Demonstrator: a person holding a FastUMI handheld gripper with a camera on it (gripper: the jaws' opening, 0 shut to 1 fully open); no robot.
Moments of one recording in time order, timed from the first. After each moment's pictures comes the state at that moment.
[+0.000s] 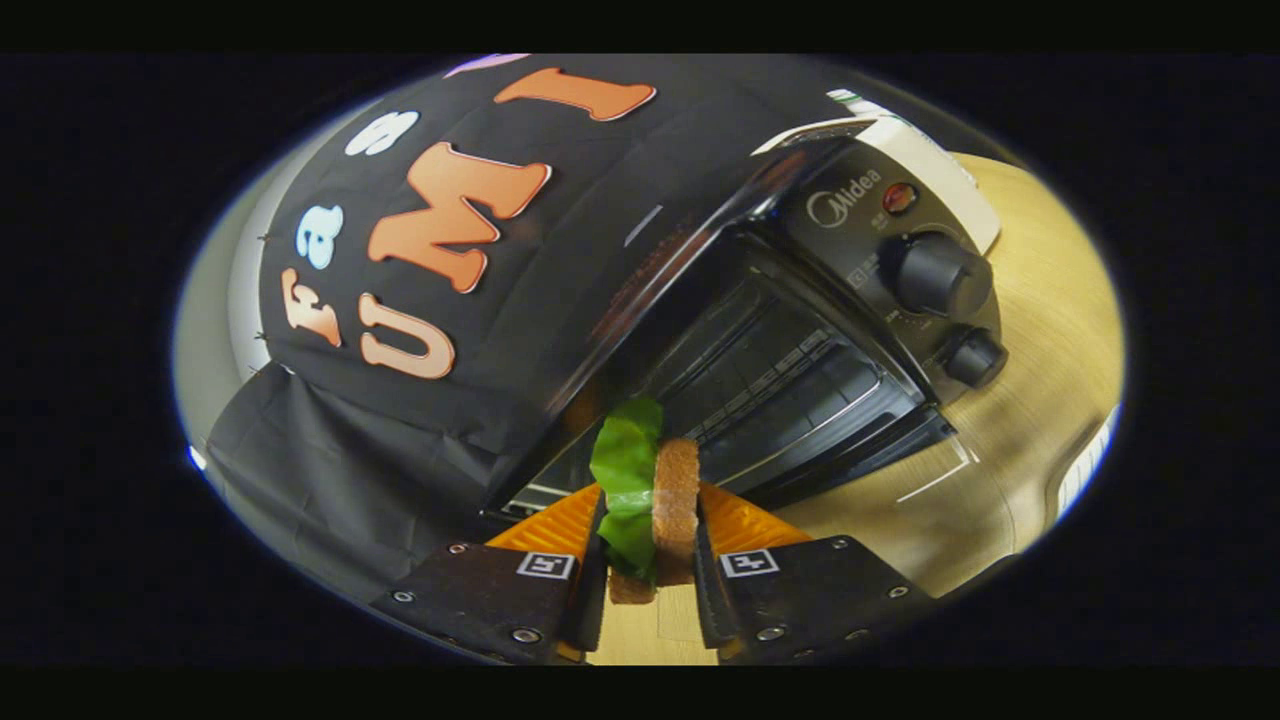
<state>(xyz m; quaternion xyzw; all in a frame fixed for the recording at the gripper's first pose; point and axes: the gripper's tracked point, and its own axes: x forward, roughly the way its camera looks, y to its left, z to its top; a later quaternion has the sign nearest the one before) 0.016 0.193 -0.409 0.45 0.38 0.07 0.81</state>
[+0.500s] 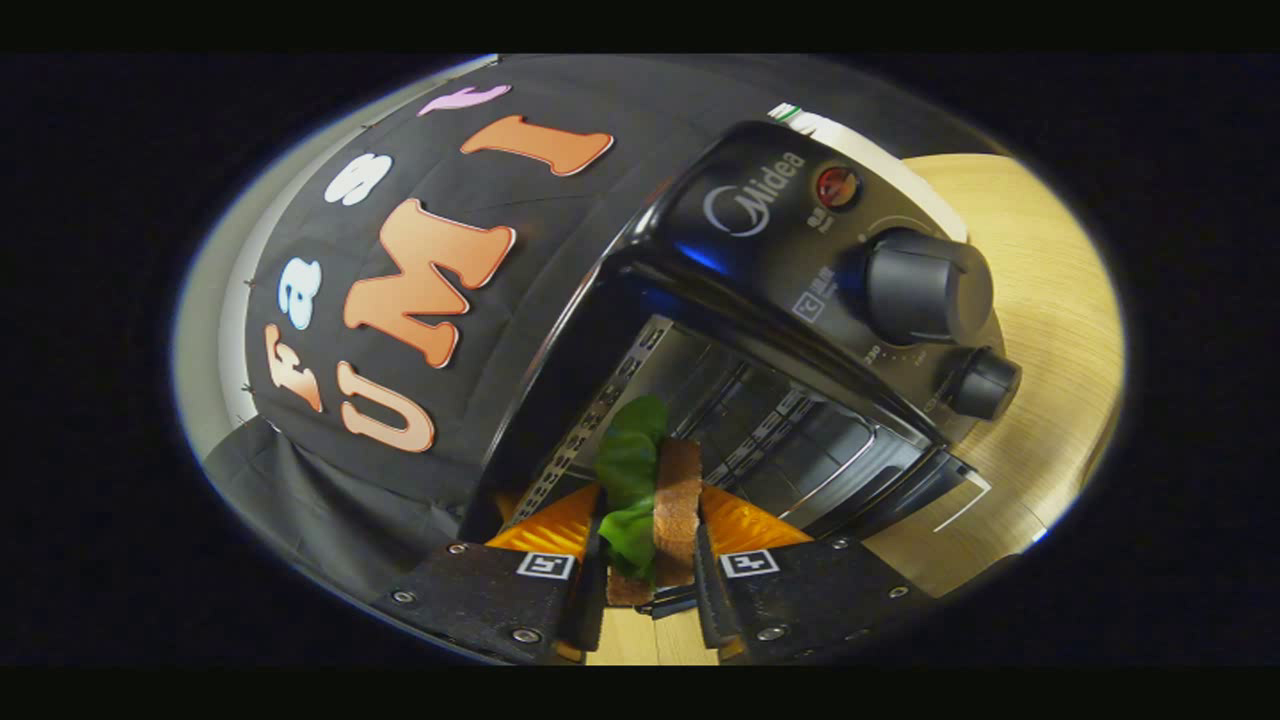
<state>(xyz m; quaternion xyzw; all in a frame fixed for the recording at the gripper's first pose) 0.064 0.171 -0.432 0.48 0.28 -0.02 0.83</state>
